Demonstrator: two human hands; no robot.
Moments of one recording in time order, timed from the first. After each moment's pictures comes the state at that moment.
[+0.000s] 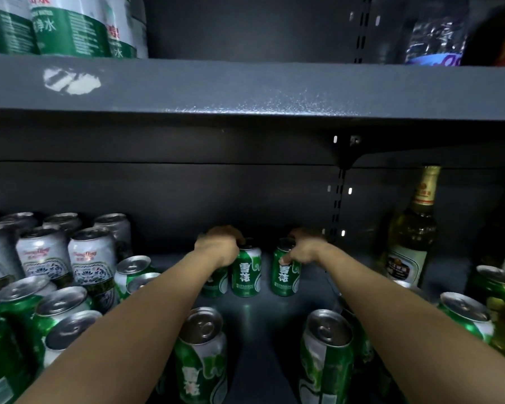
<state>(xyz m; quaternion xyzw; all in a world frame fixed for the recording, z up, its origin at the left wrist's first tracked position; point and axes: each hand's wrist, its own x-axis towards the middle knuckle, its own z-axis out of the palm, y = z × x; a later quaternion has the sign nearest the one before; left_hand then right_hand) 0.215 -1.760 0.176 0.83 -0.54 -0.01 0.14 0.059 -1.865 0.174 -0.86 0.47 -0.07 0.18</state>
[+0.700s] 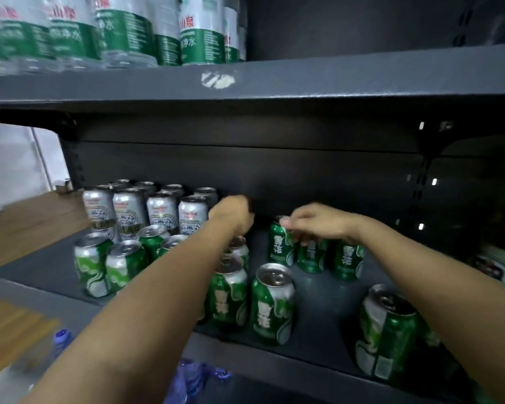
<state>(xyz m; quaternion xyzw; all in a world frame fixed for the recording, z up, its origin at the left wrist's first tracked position) 0.245 -1.653 0.199 0.90 -0.40 0.09 0.18 0.088 -1.761 0.214 -0.92 0.21 -0.06 0.31</state>
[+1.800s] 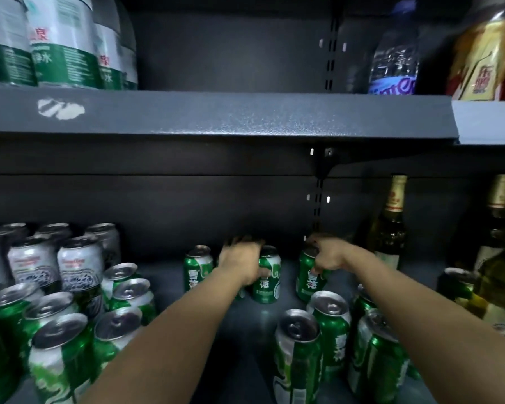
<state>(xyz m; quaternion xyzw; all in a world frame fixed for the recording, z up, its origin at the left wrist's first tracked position) 0.143 -1.776 0.169 0.80 -0.59 0.06 0.09 -0.020 -1.879 0.190 -0.87 0.47 -0.04 0.11</state>
